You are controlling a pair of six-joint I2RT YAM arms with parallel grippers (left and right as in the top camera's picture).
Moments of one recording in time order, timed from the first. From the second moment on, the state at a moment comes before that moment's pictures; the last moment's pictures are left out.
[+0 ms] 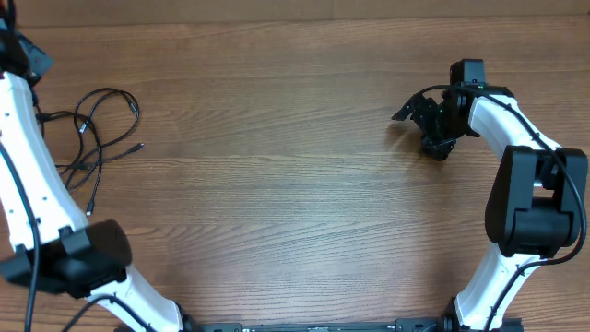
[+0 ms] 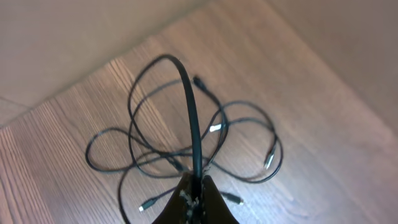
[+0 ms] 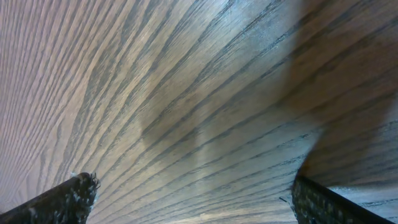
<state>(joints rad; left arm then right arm) 0.38 1.94 2.34 -1.35 -0.36 -0.49 -0.07 2.06 1.42 -0.71 -0.36 0.68</state>
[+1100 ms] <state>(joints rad) 0.38 2.36 2.34 -1.37 0.16 -0.17 -0.07 2.06 1.42 -0.71 -0.36 0.68</state>
